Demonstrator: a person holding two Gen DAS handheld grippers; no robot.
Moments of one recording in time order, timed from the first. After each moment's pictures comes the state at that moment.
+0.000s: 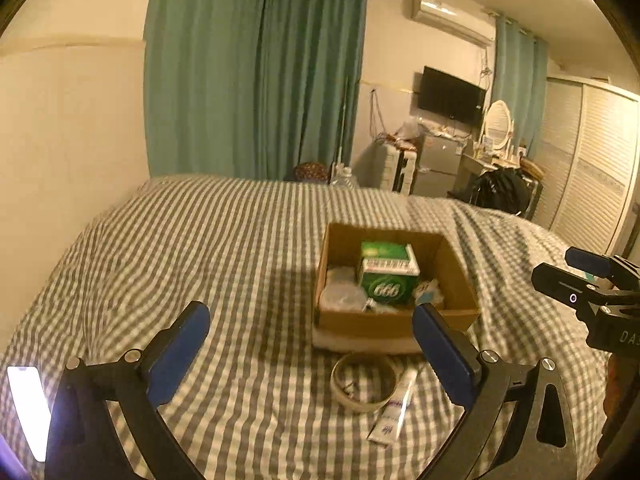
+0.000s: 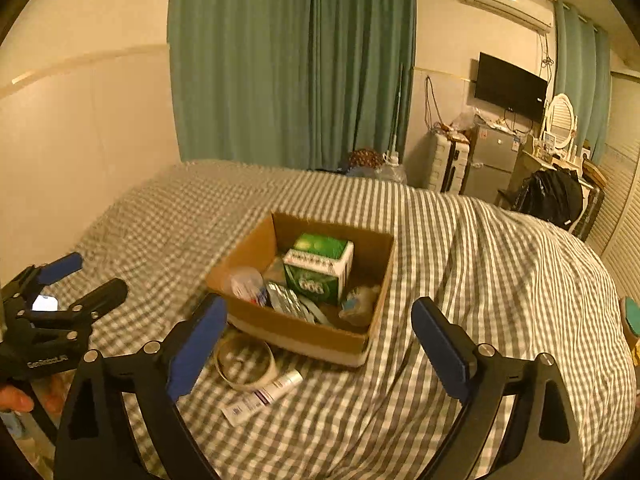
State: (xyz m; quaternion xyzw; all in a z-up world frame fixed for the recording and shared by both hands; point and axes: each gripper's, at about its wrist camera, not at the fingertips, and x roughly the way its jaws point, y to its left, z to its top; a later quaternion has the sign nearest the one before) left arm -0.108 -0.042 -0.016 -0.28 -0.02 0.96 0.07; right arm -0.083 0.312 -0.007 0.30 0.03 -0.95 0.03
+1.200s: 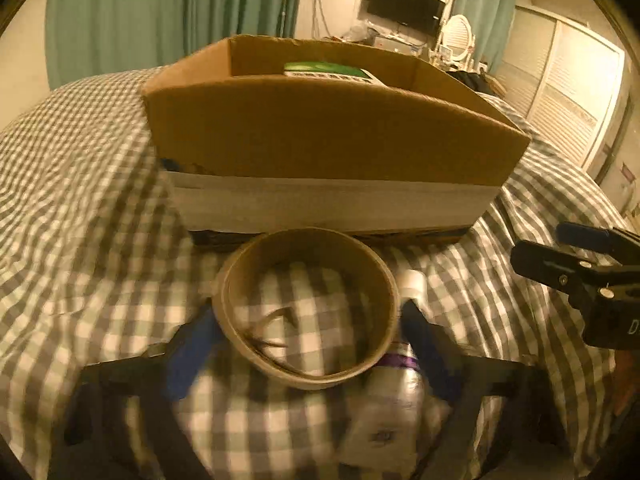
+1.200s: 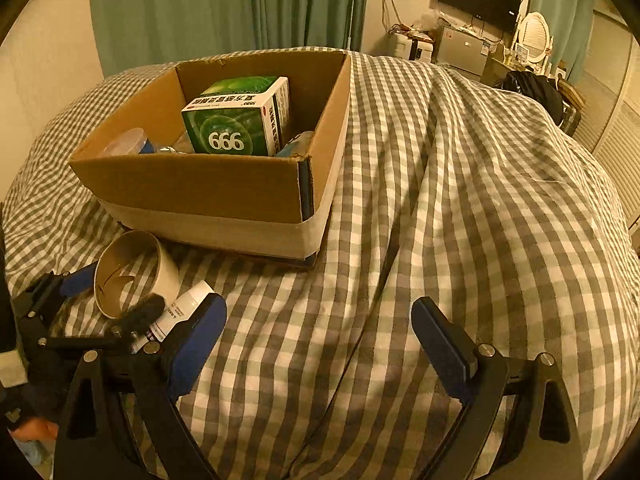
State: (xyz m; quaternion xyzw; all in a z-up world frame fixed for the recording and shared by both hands) left arm -0.176 0.035 -0.190 -0.42 0.01 0.89 0.19; right arm -0.131 0.352 -0.163 0.45 0.00 -0.89 -0.06
